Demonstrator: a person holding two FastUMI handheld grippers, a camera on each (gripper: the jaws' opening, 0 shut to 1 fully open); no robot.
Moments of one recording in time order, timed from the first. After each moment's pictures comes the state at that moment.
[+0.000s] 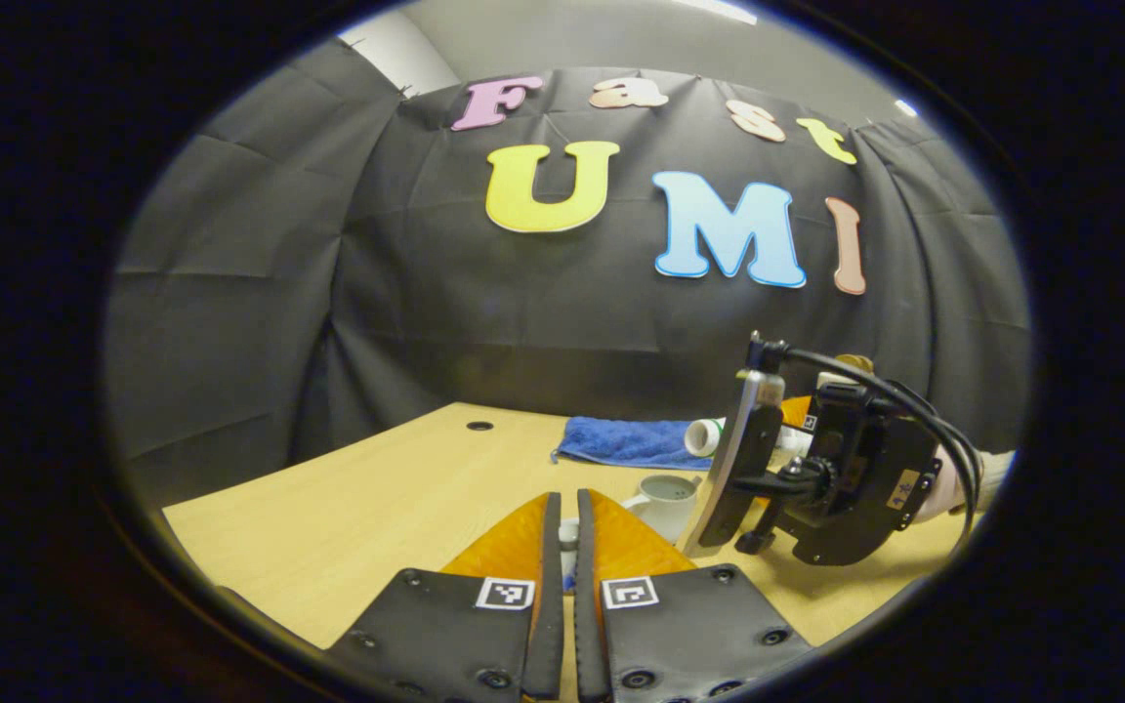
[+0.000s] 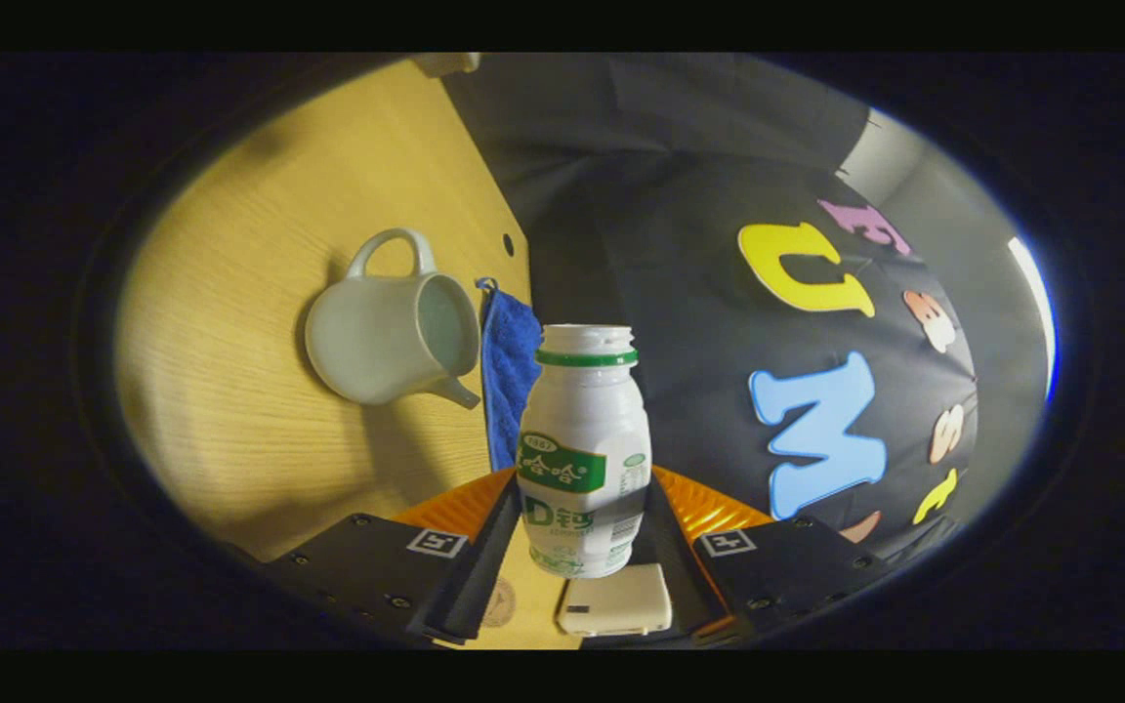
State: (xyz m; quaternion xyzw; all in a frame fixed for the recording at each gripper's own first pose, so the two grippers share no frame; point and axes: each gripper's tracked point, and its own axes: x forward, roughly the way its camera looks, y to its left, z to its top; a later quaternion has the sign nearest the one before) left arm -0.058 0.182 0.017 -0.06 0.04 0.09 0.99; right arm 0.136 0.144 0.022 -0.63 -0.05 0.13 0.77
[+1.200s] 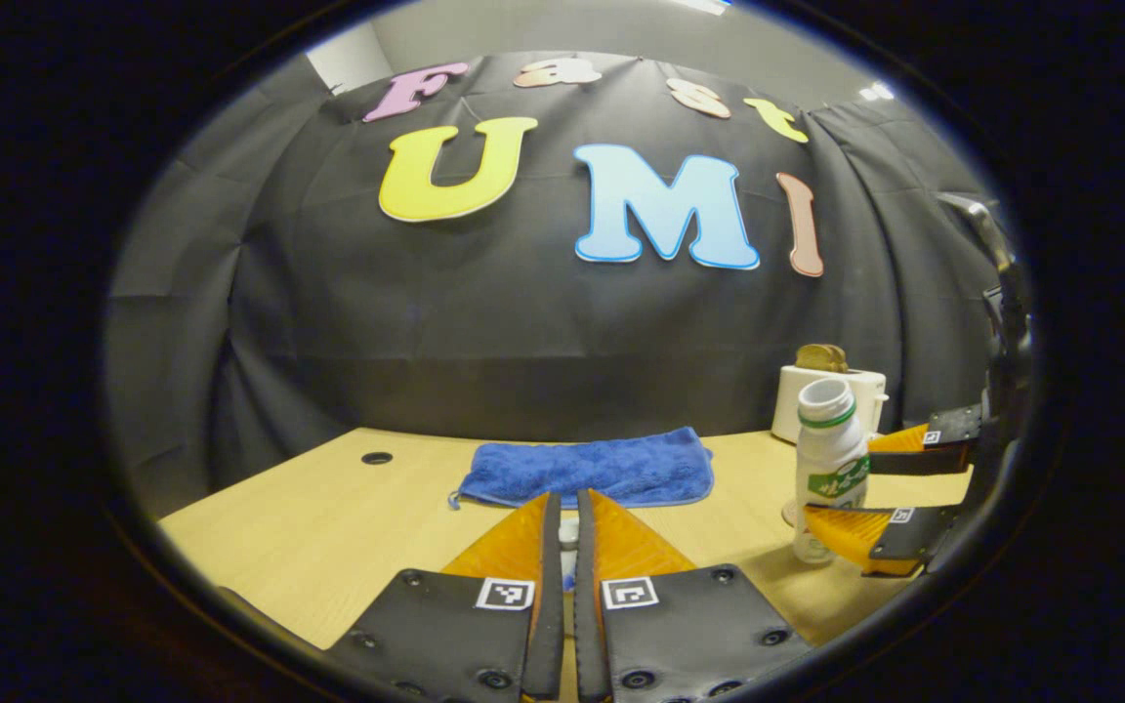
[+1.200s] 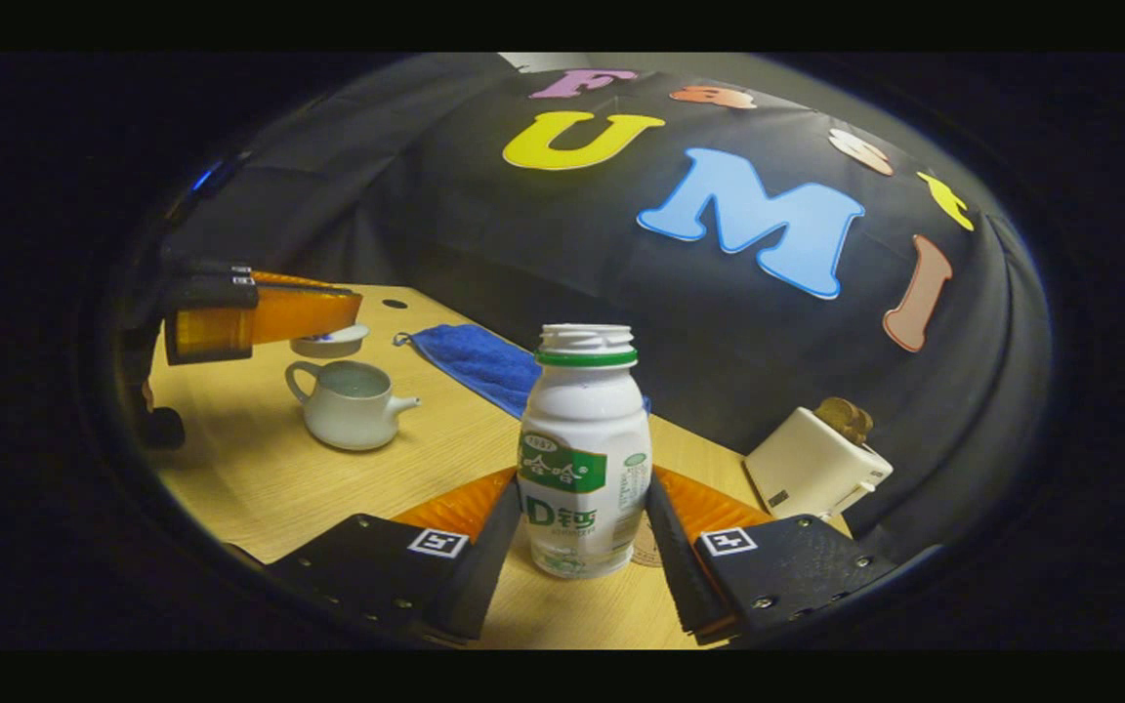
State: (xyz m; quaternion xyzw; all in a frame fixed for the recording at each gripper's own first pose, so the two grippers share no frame) left arm 0.090 0.119 0.017 -0.04 0.04 0.00 1.00; right arm 0.089 0.079 0.018 -0.26 0.10 0.12 0.95
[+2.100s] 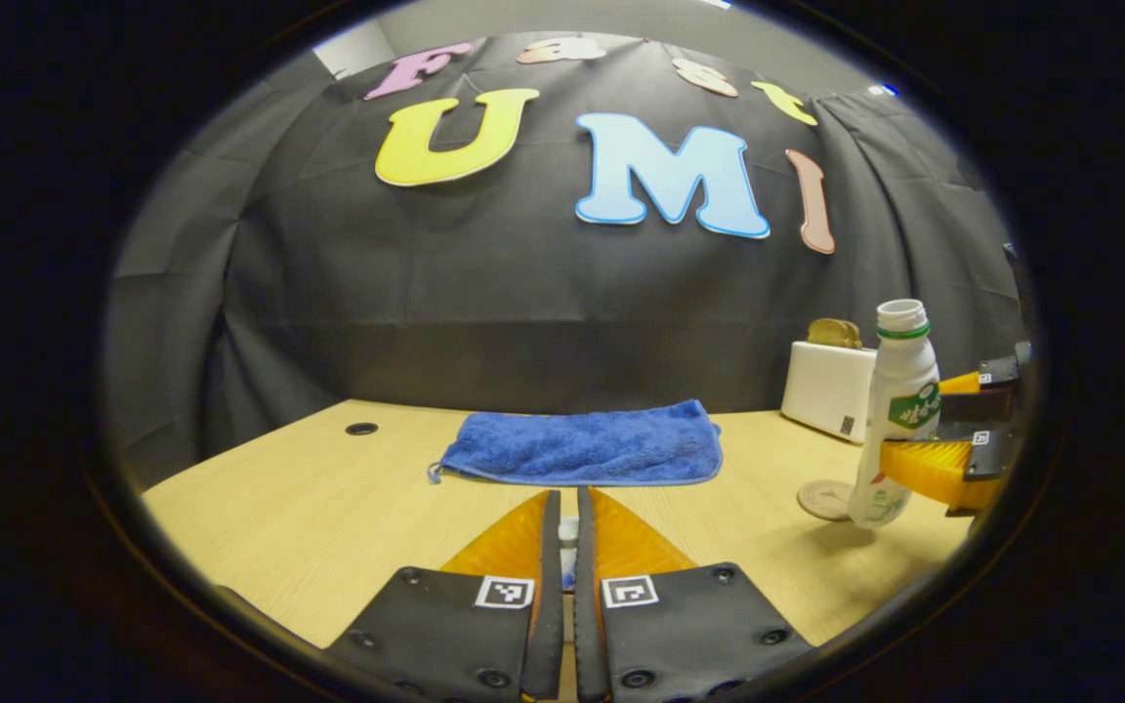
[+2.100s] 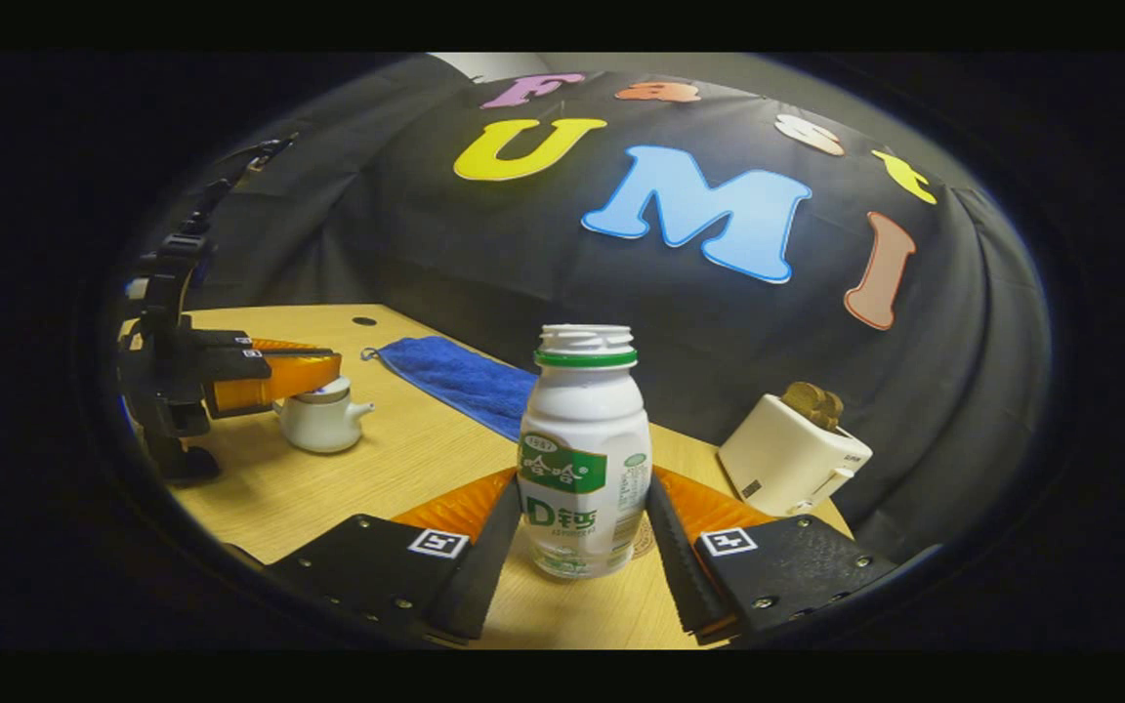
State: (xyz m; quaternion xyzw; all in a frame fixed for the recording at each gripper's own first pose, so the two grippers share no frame) left arm 0.114 0.110 -0.022 -0.04 0.07 0.01 1.00; right arm 0.095 0.048 0.024 -0.23 0.09 0.10 0.96
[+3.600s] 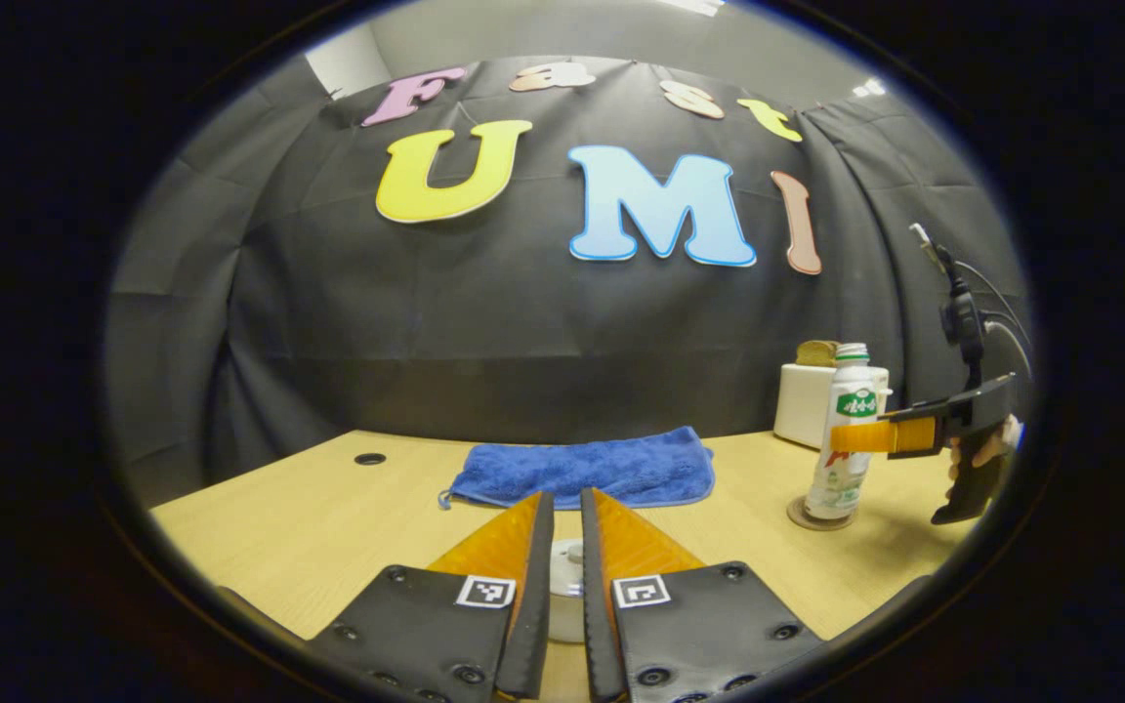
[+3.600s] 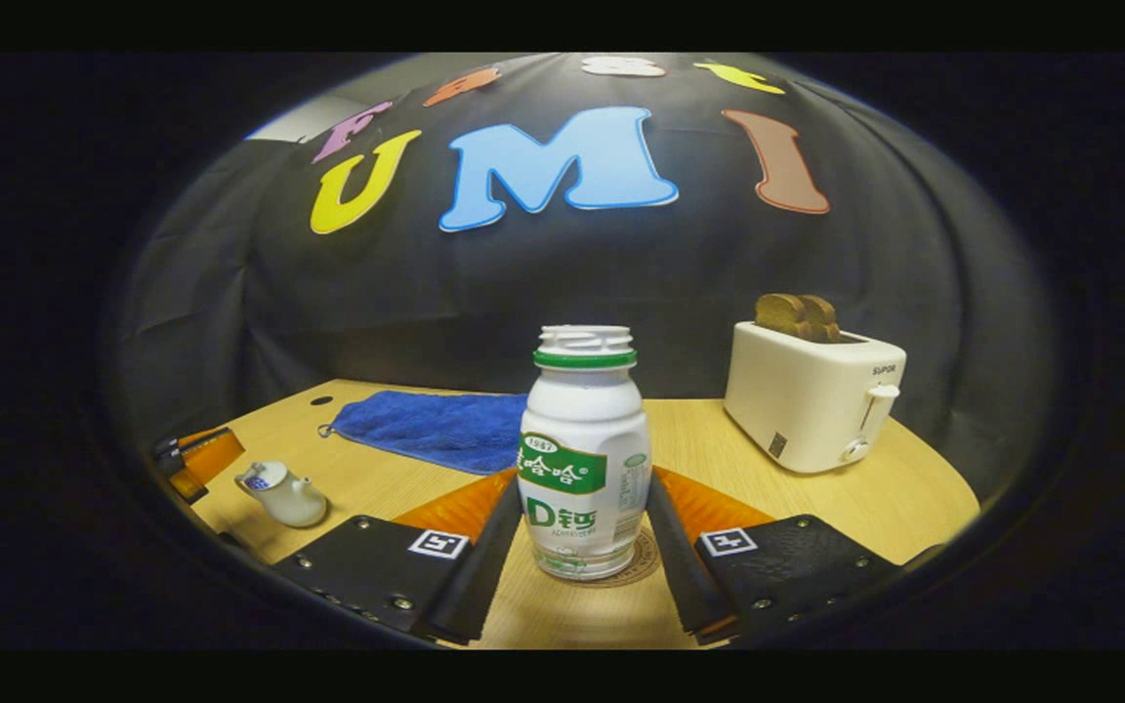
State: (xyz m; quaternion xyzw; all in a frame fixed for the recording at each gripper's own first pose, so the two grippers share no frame) left arm 0.093 0.116 0.006 -0.03 0.02 0.01 1.00; right arm 0.161 -0.002 0.009 0.01 0.13 0.08 0.99
